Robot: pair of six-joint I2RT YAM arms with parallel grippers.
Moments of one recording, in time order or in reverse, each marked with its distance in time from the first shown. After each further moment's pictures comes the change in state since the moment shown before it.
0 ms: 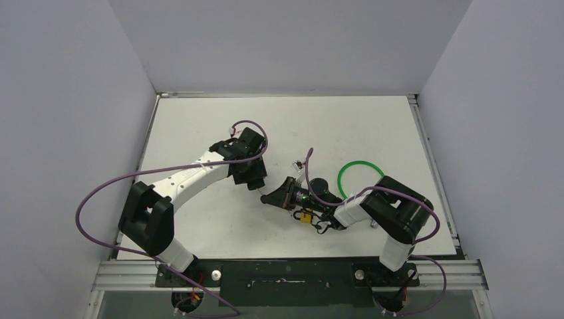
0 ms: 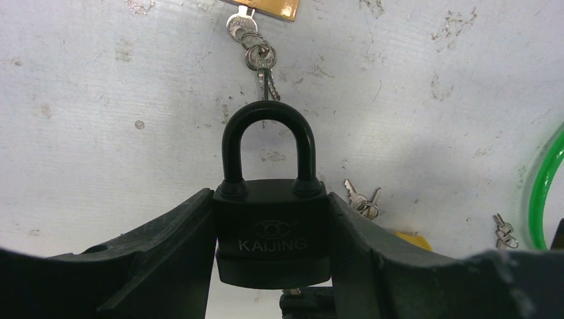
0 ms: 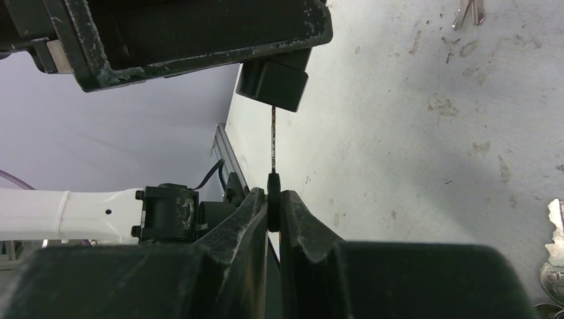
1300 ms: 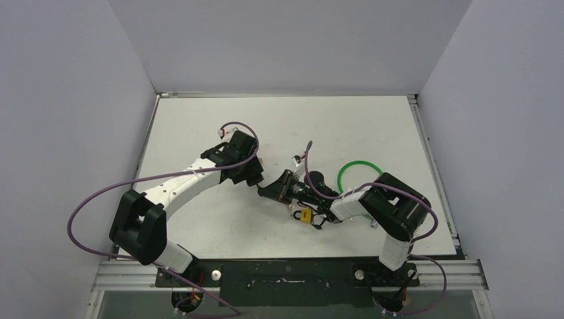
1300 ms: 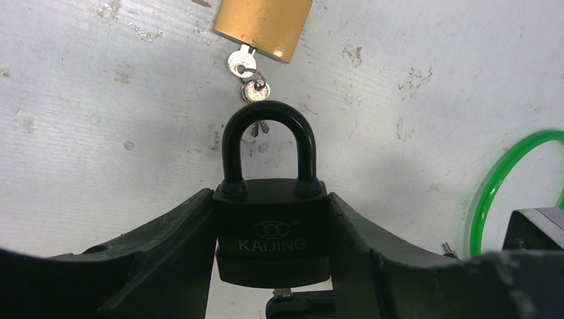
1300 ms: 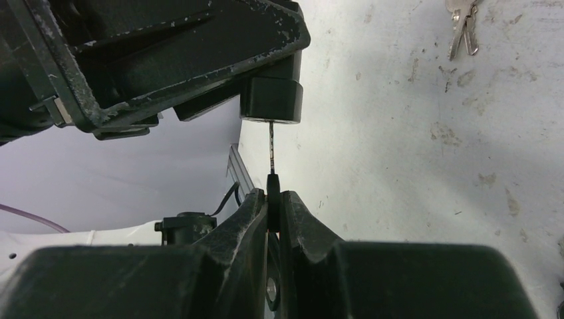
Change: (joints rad) left arm 0.031 -0.086 -0.117 0.161 -0.001 -0.101; right arm -0.027 0.017 0.084 -0.080 0.009 0.080
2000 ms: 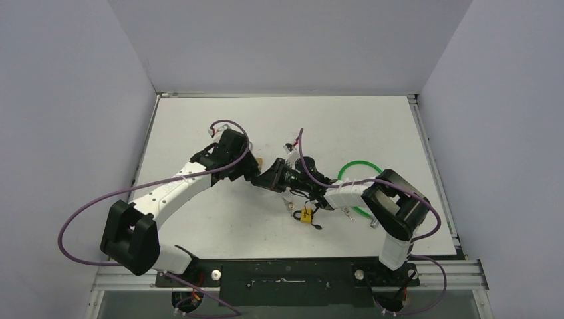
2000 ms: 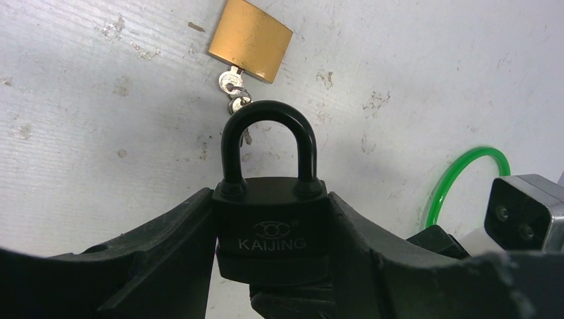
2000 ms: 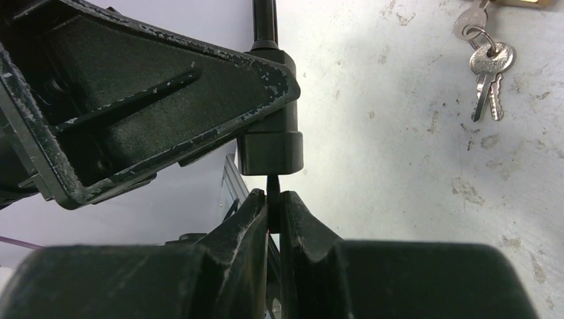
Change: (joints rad) left arm 0.045 -0.089 -0.049 0.064 0.027 -0.049; right arm -0.016 0.014 0.198 -0.230 -0.013 -0.041
